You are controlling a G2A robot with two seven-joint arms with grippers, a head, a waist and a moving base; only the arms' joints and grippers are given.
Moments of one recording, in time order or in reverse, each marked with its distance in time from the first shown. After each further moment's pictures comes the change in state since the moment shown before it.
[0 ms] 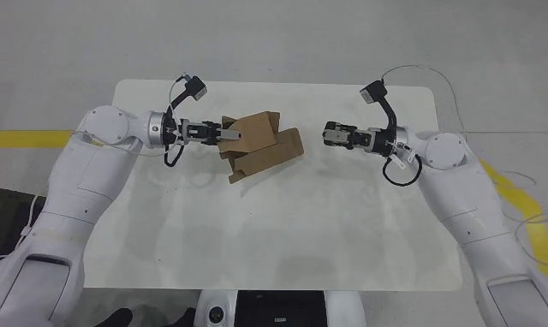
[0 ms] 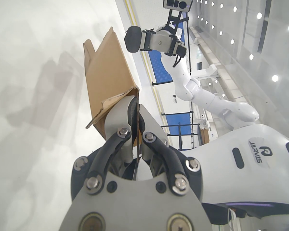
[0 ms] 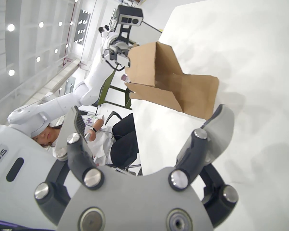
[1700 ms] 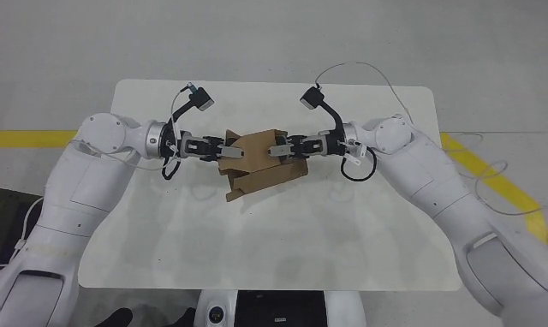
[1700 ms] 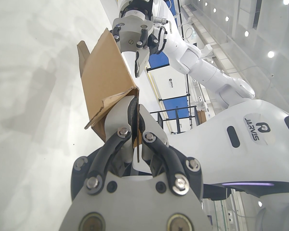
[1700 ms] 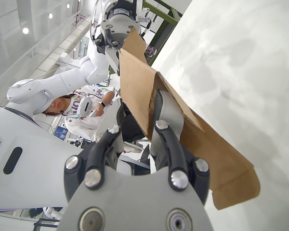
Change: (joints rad) left arm 0.088 0.034 -0.049 -0.166 -0.048 0.027 -0.066; right arm 0.288 -0.105 -0.493 0.202 0.198 -0.097 -0.011
